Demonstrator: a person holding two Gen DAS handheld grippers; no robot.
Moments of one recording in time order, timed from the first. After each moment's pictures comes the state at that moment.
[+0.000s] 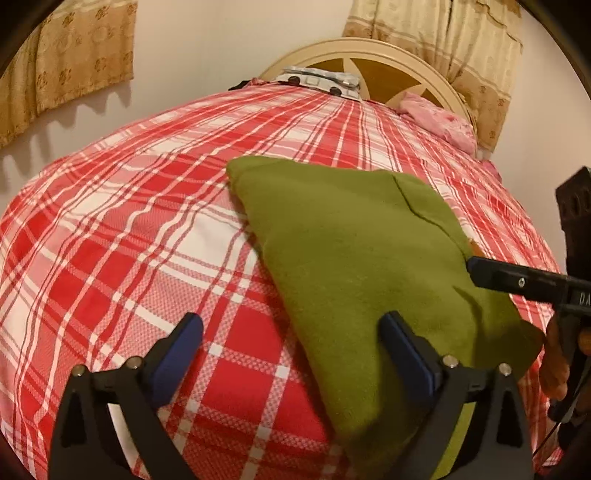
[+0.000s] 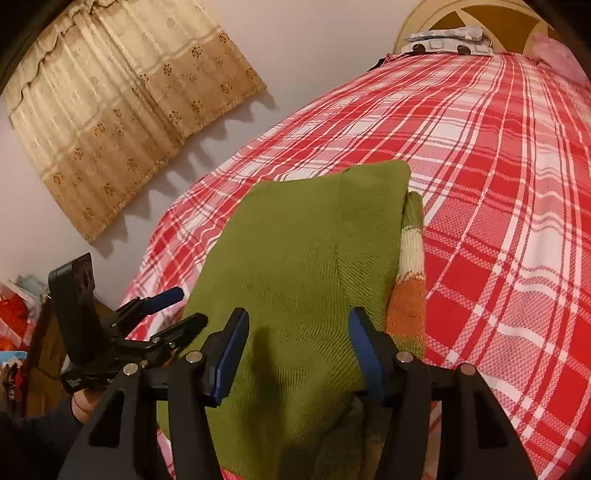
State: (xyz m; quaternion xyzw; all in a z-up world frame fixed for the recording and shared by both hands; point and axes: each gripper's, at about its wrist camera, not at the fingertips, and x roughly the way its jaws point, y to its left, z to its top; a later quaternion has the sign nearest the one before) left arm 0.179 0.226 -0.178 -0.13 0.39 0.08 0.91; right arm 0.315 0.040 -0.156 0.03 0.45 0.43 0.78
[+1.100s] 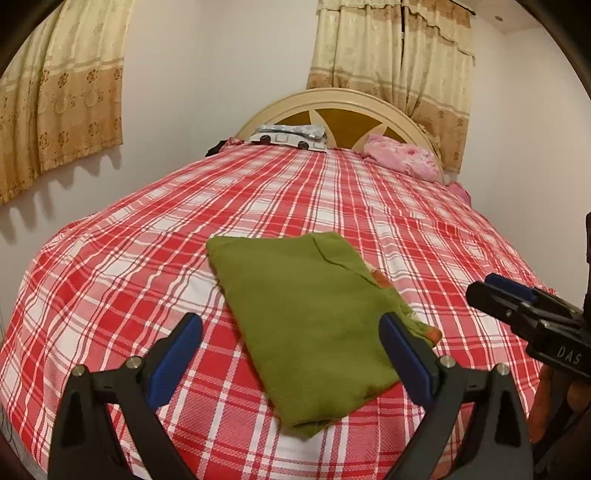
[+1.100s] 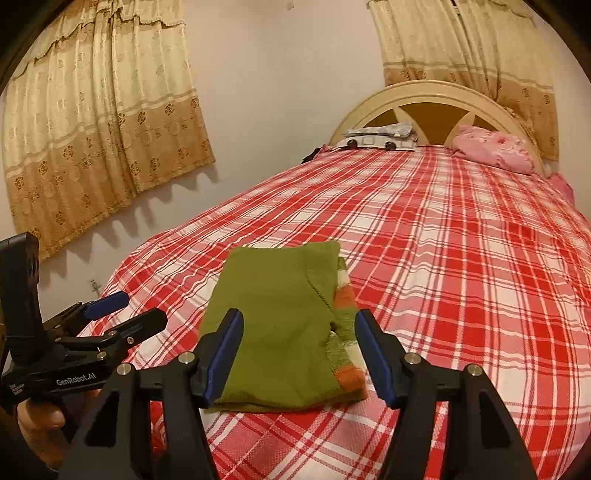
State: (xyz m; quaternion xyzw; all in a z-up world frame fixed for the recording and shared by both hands) left arm 0.100 0.169 -0.092 -0.08 0.28 0.05 0.95; right arm 0.165 -0.015 -0.058 0.00 0.30 0.27 0.91
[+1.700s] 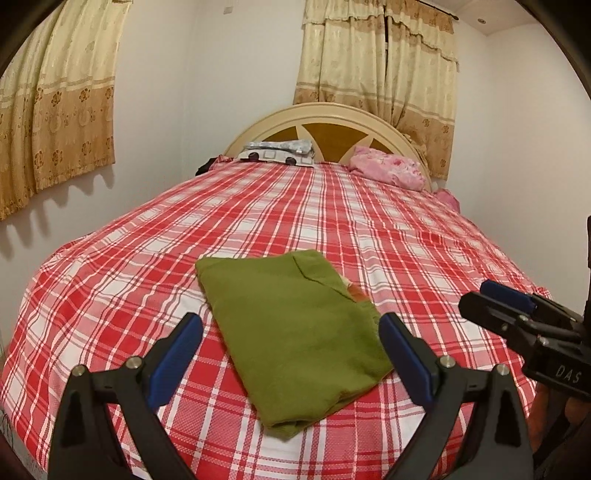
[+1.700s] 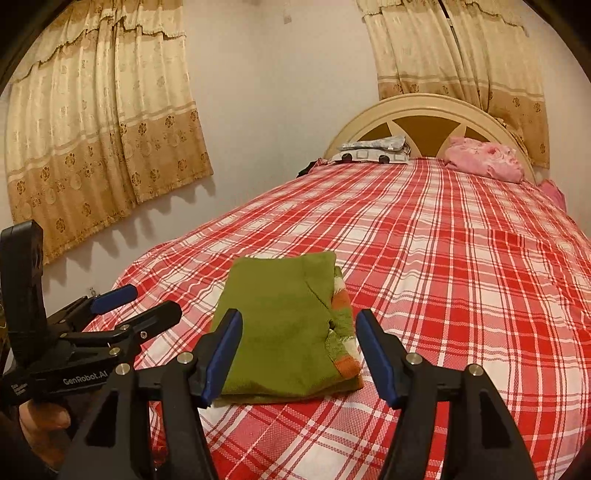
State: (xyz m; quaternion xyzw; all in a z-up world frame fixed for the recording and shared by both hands) left arm 0.084 0.148 -0.070 -0.07 0.25 0.04 0.96; right arm 0.132 -0.026 -0.035 0.01 0.28 0.26 0.92
